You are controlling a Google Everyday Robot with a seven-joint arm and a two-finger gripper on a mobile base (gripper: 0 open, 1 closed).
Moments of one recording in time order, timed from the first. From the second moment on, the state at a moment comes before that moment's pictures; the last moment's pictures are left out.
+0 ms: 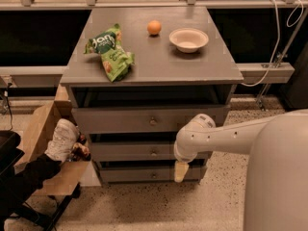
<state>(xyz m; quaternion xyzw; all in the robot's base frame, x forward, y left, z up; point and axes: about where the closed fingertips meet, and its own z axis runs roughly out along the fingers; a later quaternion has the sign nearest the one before) 0.587 -0.103 0.472 -0.67 0.73 -0.04 0.13</state>
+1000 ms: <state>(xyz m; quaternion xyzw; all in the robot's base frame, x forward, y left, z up) 0.621 -0.095 0.444 -0.69 0.71 -0.08 0.12</state>
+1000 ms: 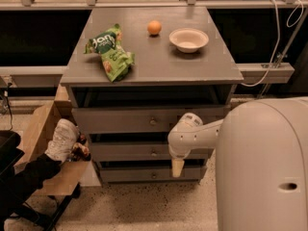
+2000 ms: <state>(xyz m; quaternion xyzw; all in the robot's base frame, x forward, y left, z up) 0.633 -0.094 0.418 -0.69 0.72 -0.08 0.09</state>
